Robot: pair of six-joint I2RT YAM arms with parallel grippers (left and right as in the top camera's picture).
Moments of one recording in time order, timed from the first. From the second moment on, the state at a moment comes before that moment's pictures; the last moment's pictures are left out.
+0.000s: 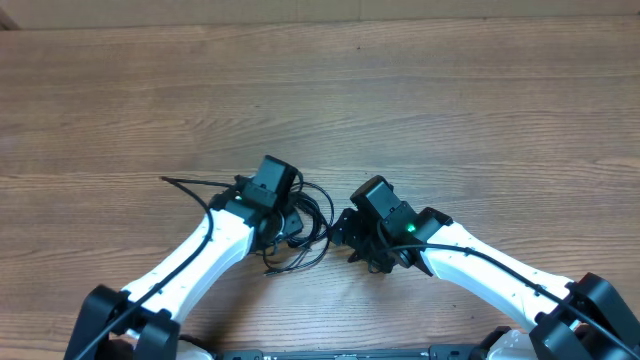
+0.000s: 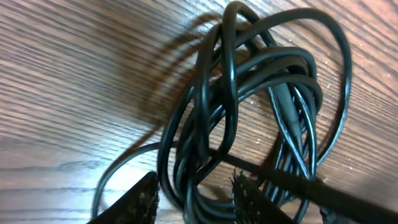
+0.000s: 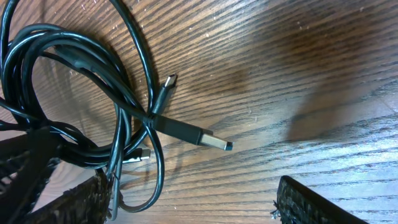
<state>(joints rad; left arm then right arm) -0.47 1.51 0.83 -0.63 0.02 -0.91 0.72 1.51 0.79 -0.46 -0.24 1.20</state>
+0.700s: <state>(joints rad) -0.48 1.45 0.86 -0.57 0.01 -0.94 0.72 1.51 0.79 -0.47 -0.50 1.35</state>
